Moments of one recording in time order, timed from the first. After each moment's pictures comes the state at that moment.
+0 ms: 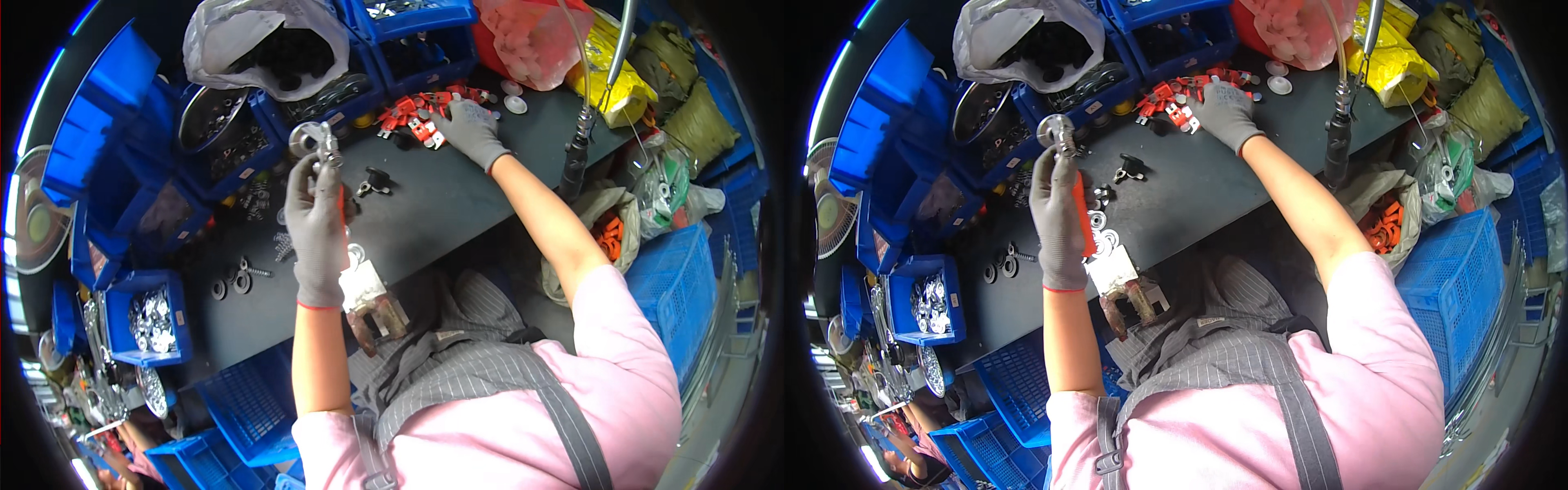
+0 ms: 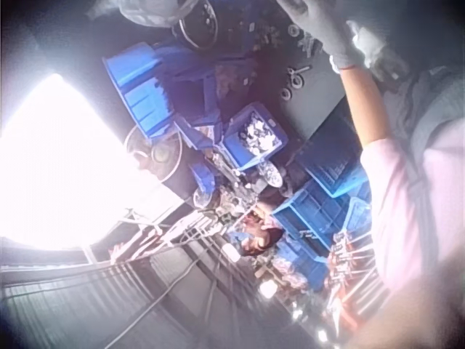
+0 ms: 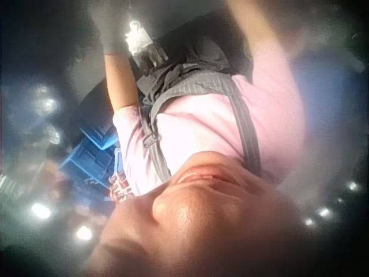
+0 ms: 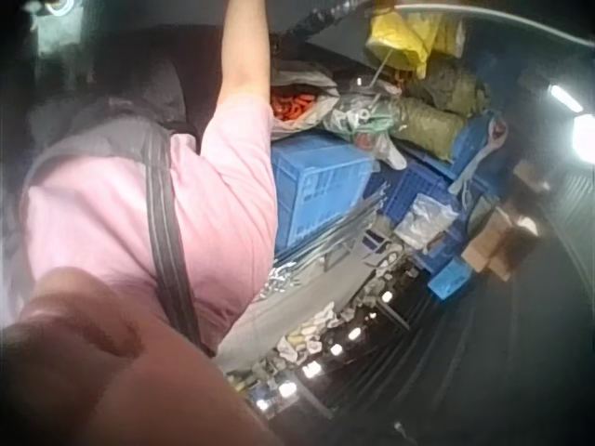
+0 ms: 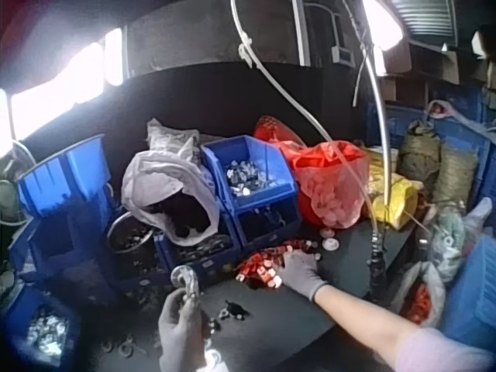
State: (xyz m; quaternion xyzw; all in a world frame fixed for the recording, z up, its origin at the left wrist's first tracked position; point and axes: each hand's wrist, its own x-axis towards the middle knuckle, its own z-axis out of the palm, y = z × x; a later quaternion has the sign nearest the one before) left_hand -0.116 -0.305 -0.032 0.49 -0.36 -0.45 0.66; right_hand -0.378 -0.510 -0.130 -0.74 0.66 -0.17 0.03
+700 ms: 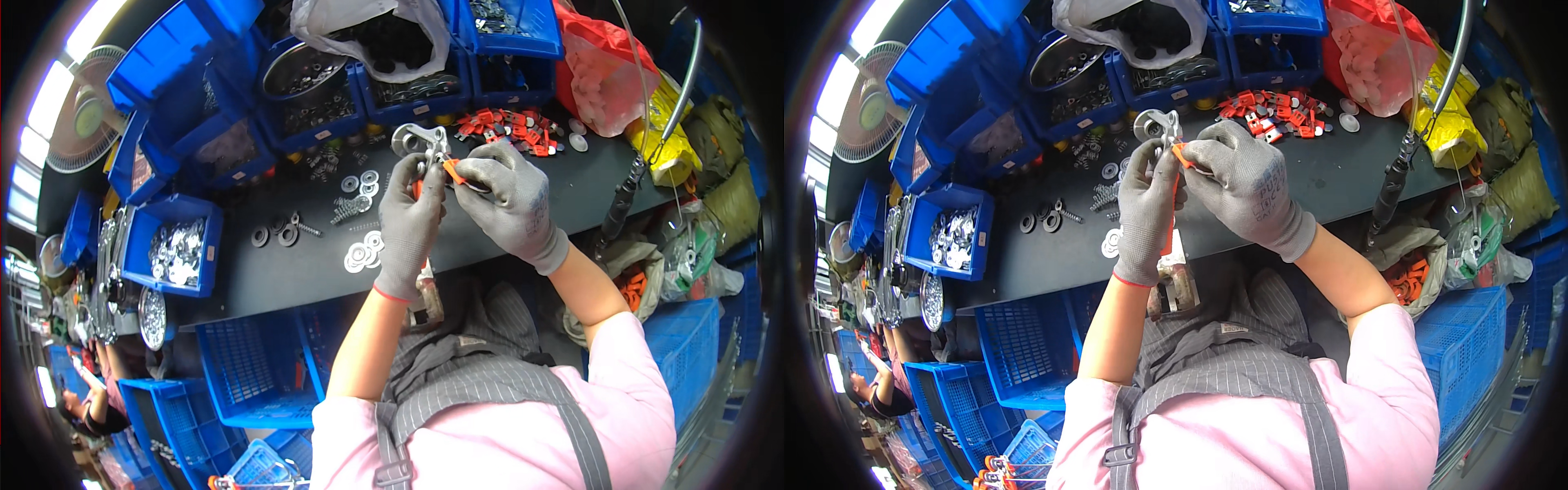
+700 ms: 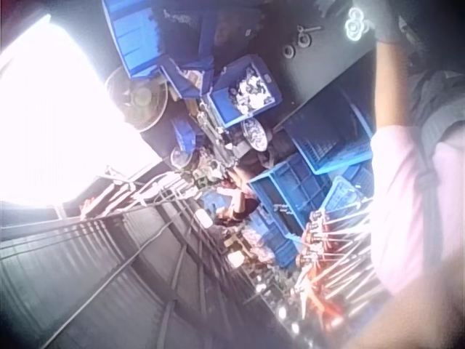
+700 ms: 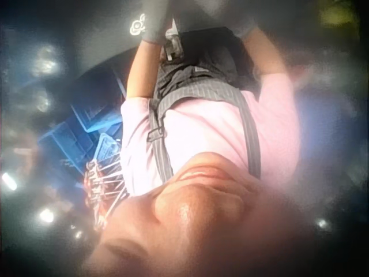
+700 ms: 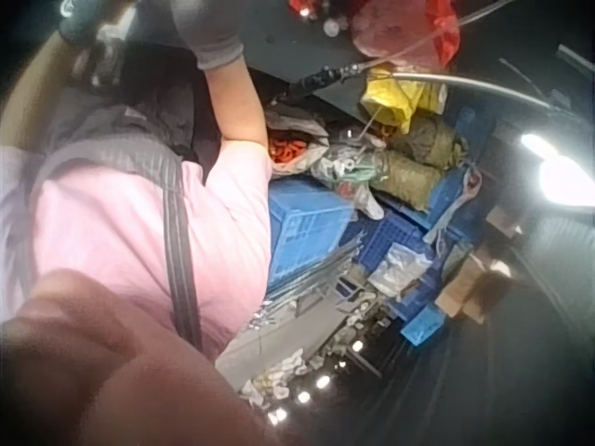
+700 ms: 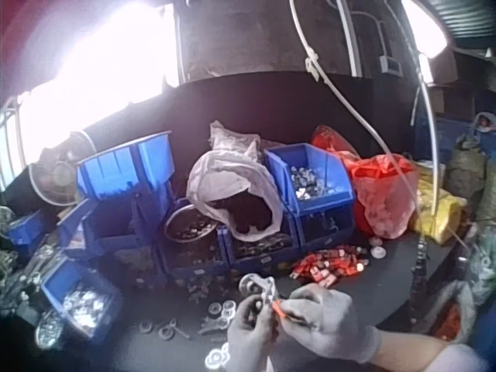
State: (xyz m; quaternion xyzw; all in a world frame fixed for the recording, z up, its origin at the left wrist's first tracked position) left_hand -0.129 -0.262 -0.037 0.50 -0.37 -0.45 0.64; right_hand -0.293 -0.305 0.009 -0.83 0.23 -0.50 0.07
